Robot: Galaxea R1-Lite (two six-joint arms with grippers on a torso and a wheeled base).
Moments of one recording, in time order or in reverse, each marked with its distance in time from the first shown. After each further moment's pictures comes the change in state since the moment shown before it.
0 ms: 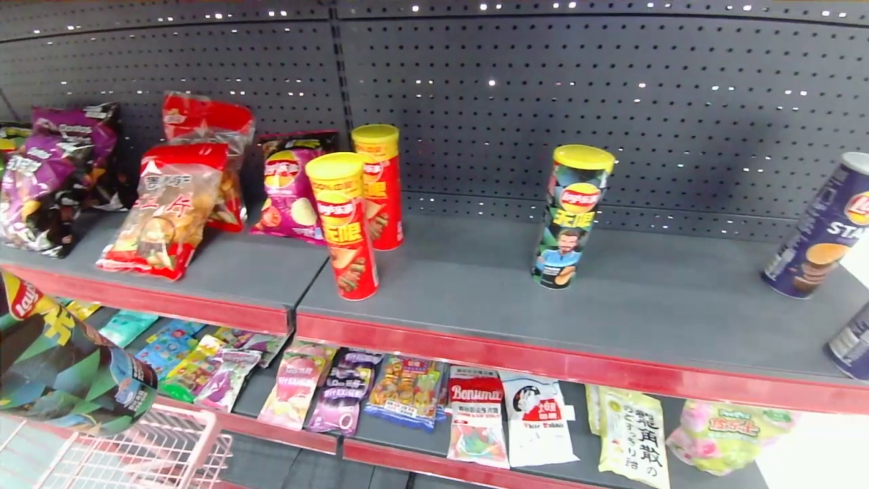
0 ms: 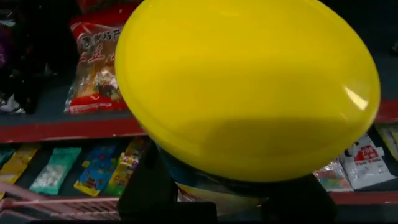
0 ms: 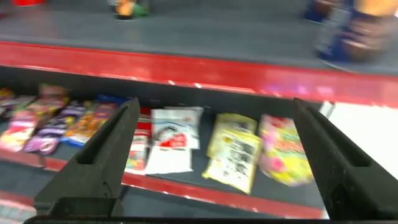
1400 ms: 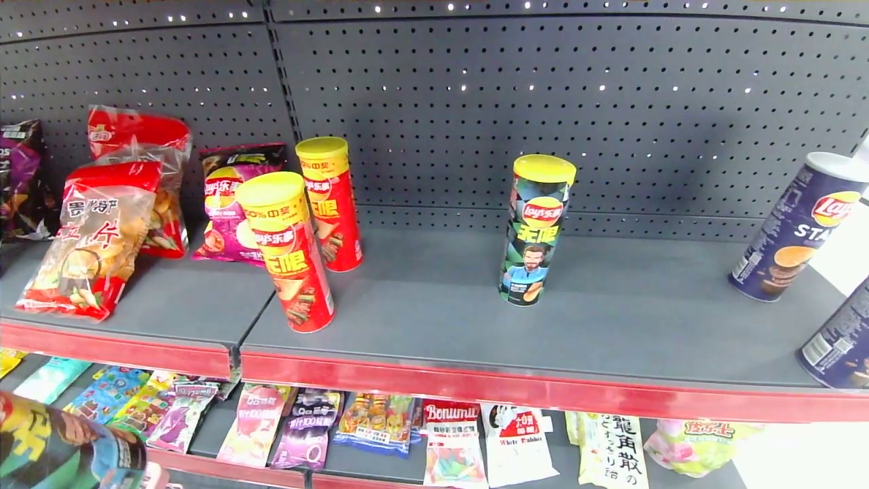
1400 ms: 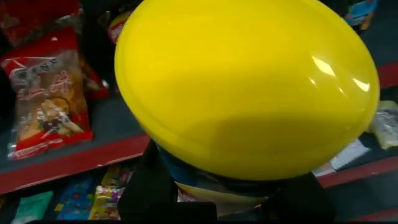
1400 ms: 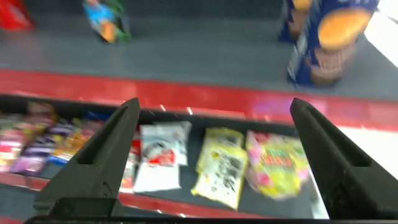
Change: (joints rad) left arm -0.014 -0.280 0.035 0.254 -0.130 0.069; right arm 0.007 0.046 -0.099 -0.004 0.083 0.006
